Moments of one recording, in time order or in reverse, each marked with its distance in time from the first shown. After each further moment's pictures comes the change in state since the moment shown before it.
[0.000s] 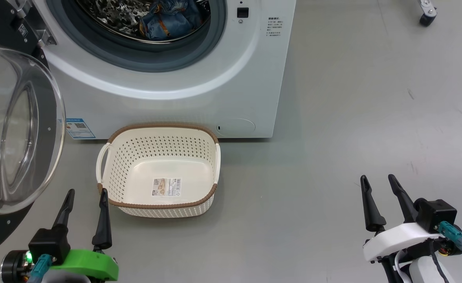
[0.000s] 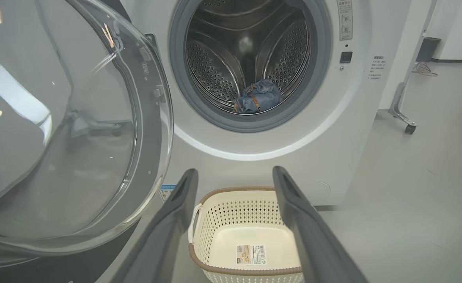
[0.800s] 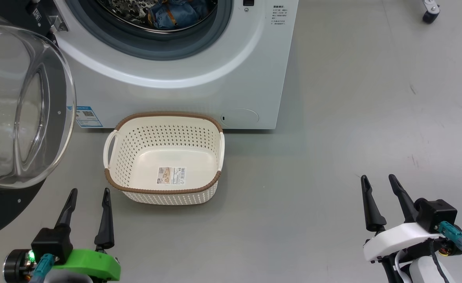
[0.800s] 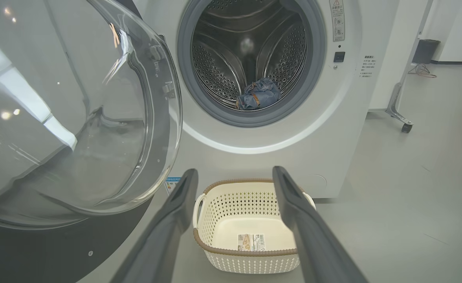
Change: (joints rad) left arm -0.001 0.000 -0.011 -0.003 0.000 0.009 0.000; right arm 0.000 0.000 -0.001 0.000 0.000 0.000 0.000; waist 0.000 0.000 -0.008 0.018
